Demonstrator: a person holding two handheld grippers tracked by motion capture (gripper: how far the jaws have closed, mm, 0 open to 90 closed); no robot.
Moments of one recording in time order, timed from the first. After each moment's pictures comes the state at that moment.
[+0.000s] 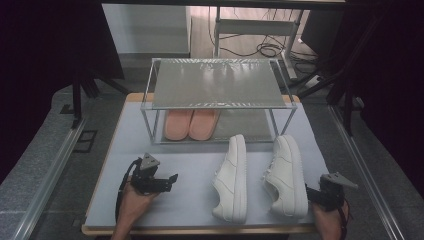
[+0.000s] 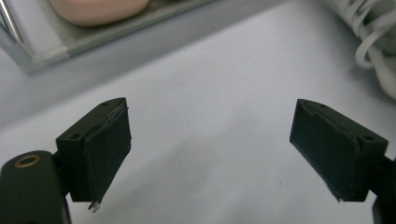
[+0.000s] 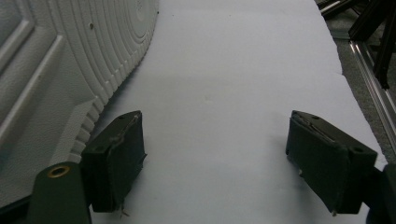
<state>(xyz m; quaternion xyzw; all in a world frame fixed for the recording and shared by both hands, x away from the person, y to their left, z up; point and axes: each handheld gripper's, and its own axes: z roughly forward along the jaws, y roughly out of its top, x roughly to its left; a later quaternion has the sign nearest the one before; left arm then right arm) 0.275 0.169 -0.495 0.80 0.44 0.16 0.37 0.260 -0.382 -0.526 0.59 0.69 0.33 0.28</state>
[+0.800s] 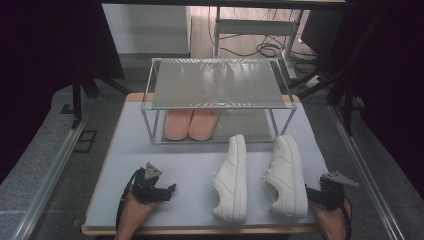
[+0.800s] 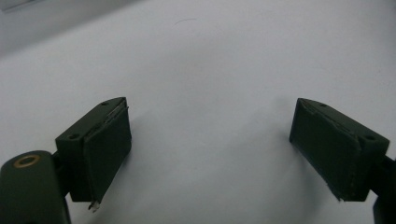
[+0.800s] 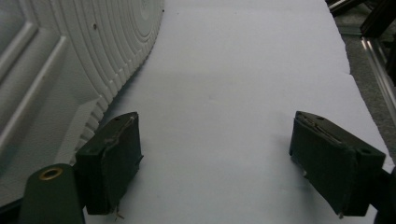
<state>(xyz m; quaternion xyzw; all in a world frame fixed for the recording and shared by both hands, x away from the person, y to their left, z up) 0.267 0.168 -0.524 0.81 0.45 0.17 0.33 0.261 -0.385 -0.524 0.59 0.69 0.33 0.26</state>
